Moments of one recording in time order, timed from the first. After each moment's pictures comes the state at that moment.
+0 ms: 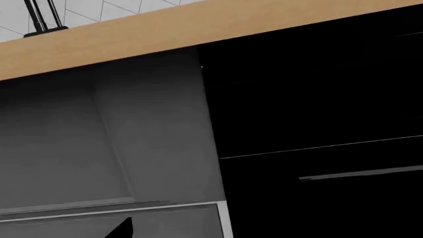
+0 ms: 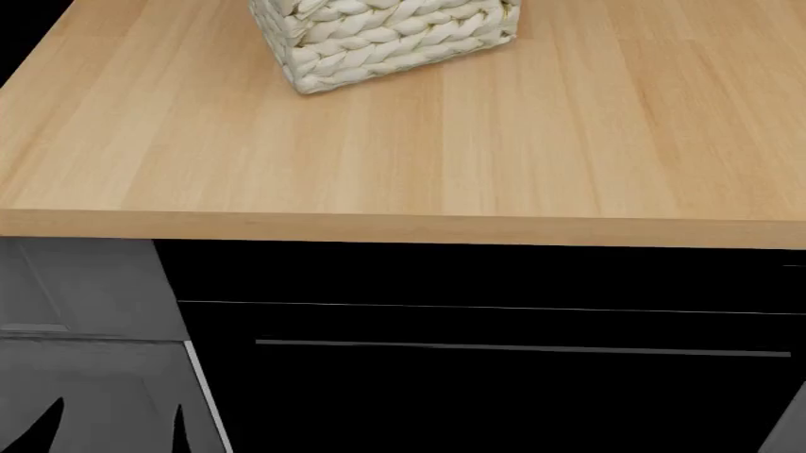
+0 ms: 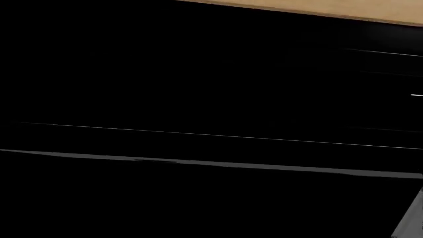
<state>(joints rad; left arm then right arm) -0.06 -0.14 0.16 -0.01 0.02 -0.03 -0.23 0.08 0.14 -0.18 0.08 0.06 0.01 0.21</state>
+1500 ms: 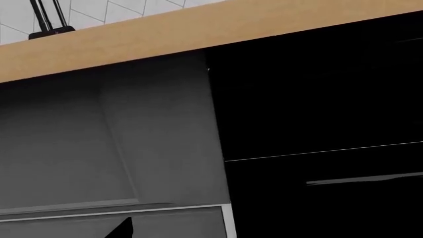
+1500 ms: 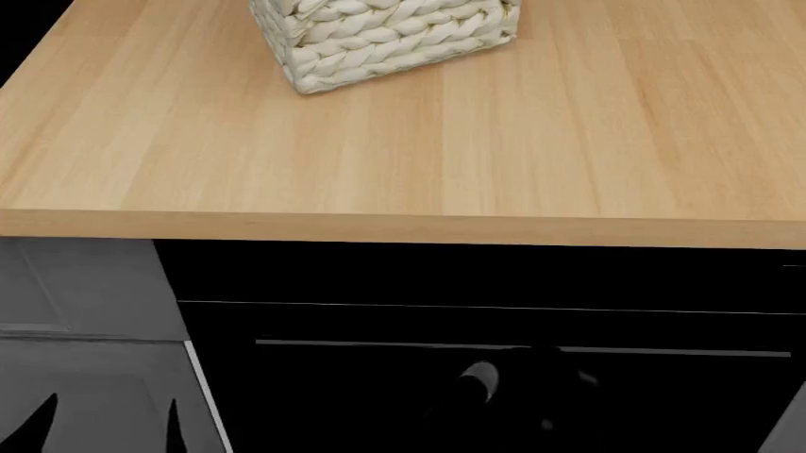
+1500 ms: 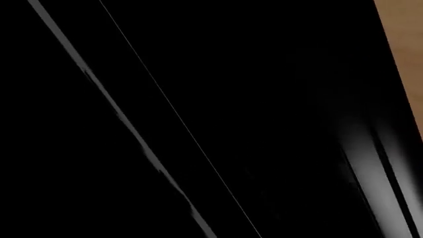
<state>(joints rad) -0.08 -0.18 0.20 -0.01 -0.03 -0.04 -0.28 0.55 0.22 -0.58 0.62 -0.49 0.17 0.28</state>
